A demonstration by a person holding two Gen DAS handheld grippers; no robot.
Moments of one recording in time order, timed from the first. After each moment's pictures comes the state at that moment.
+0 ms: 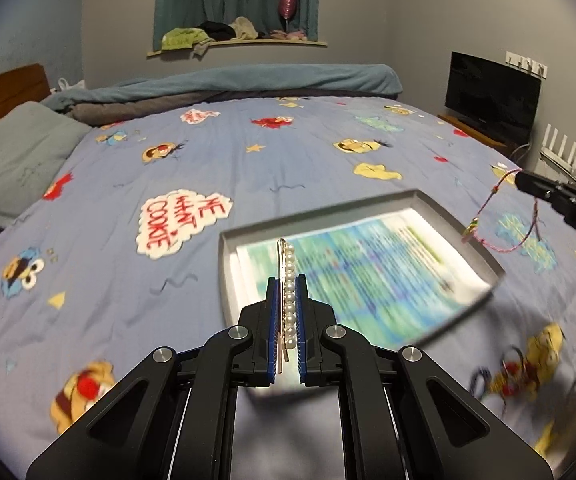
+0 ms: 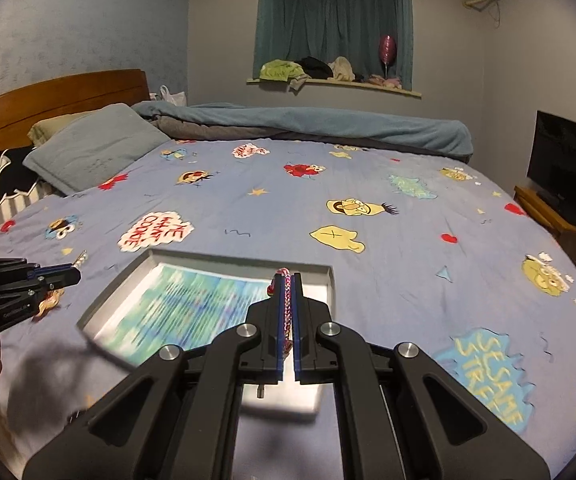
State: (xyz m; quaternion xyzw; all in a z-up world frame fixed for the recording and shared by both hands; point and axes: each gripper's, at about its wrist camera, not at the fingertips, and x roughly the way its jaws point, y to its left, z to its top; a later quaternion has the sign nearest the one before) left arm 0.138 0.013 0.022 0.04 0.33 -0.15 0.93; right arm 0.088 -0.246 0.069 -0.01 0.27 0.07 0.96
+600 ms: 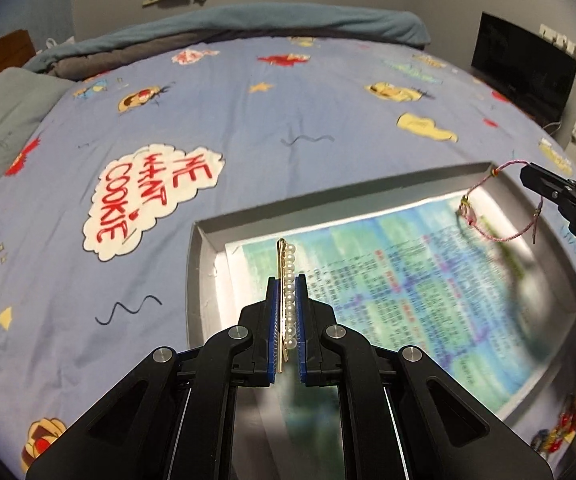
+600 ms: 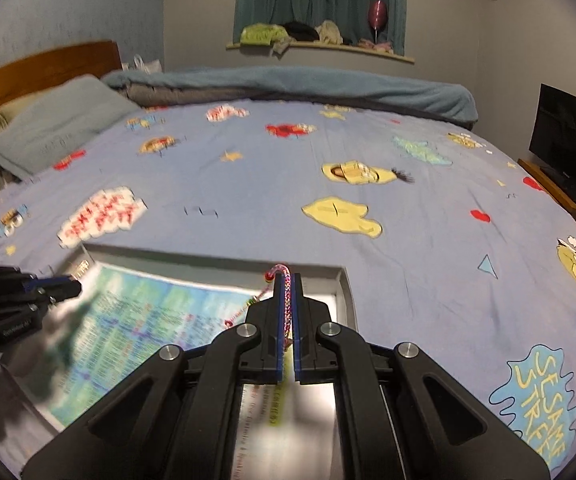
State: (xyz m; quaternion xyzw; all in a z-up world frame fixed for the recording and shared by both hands) left arm 0.242 -0.007 -0.045 0.05 0.43 -0.13 0.89; right arm 0.195 -0.233 0.002 -0.02 0.33 0.04 0.94
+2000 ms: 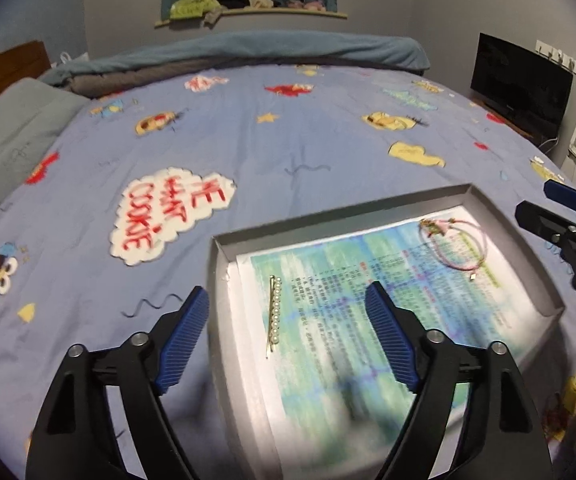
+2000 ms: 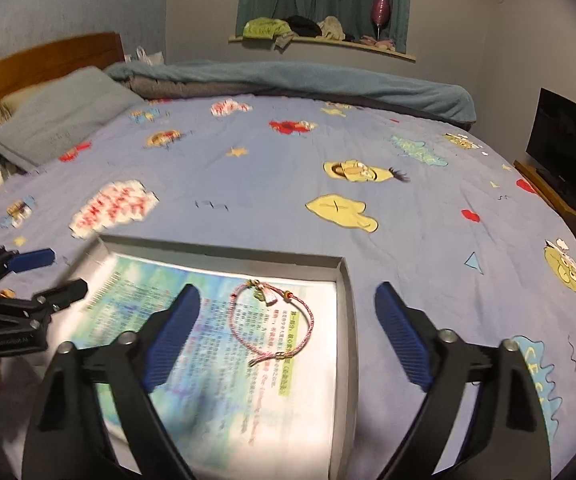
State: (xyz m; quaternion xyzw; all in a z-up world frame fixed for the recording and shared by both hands) left arm 0.202 -0.002 -0.007 0.04 0.38 -0.12 0.92; right arm 0.162 -0.227 0.035 -0.02 0.33 0.04 0.94
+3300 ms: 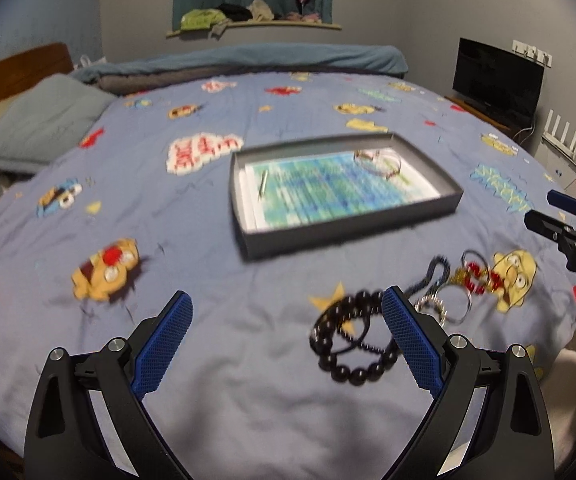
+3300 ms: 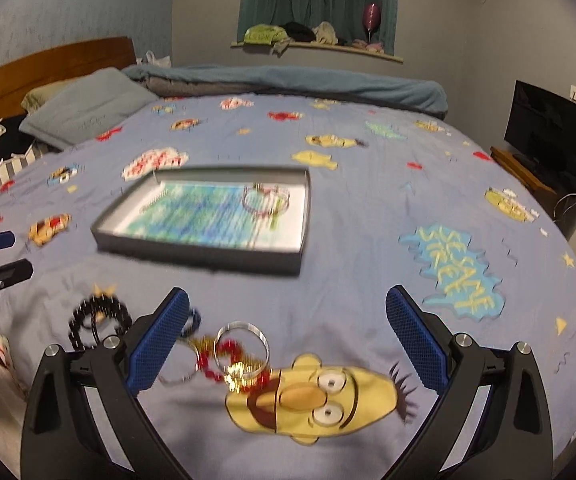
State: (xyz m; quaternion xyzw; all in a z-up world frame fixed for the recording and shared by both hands) left arm -0.004 0.024 0.002 0.04 0.37 -0.12 0.92; right arm -0.035 -0.258 0.032 -0.03 0.34 0.04 0.94
